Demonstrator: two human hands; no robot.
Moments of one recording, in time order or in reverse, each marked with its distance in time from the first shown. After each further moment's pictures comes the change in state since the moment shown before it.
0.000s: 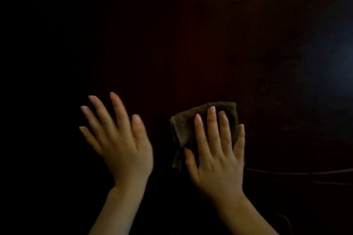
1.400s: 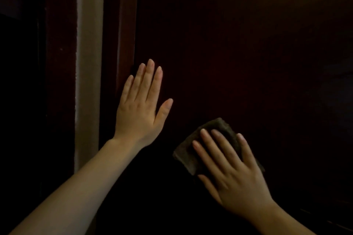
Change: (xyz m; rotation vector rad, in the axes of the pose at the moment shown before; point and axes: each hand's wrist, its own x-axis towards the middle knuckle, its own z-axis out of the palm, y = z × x) left_hand 0.214 -0.129 -0.070 0.144 -0.137 0.597; right_hand 0.102 -0.136 0.006 0.040 -0.058 -0.423
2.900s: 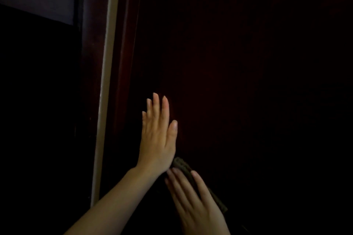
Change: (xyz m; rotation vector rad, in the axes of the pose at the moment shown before) left_hand -0.040 0.128 0.017 -0.158 -0.163 -0.558; right_hand -0.065 0.013 0.028 0.202 -0.030 -0.517
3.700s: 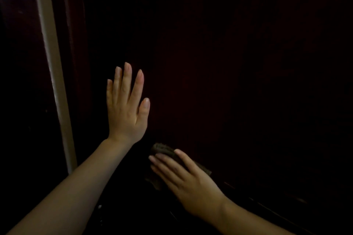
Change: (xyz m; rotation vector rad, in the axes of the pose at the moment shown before) left_hand 0.024 -0.033 0.003 0.134 0.211 0.334; right_hand -0.013 0.011 -0.021 -0.080 -0.137 -0.131
